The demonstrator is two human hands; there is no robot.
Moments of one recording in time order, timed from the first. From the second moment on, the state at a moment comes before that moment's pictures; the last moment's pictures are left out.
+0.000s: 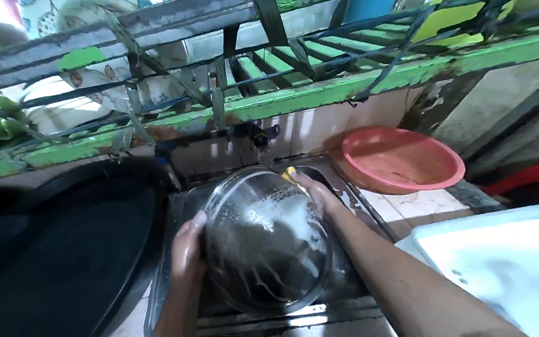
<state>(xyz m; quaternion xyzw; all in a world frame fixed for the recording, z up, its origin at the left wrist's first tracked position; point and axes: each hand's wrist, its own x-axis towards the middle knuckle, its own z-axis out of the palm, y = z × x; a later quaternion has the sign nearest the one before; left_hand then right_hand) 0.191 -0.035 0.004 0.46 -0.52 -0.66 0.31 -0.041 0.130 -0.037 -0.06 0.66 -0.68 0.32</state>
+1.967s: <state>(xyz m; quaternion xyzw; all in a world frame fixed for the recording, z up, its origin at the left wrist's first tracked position) 0.015 -0.018 -0.006 0.42 -0.29 -0.83 0.22 -0.011 0.357 0.024 -0.24 0.92 -0.29 0.09</state>
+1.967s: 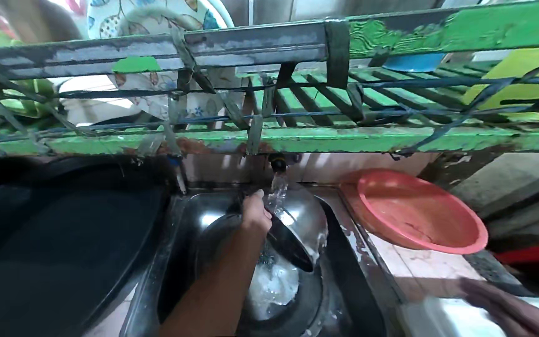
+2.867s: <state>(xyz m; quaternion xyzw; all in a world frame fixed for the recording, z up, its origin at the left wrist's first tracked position) 0.102 -0.044 -0.021 0.47 -0.20 -0.78 0.36 -0.067 0.135 -0.080 0.03 0.76 -0.59 0.26</state>
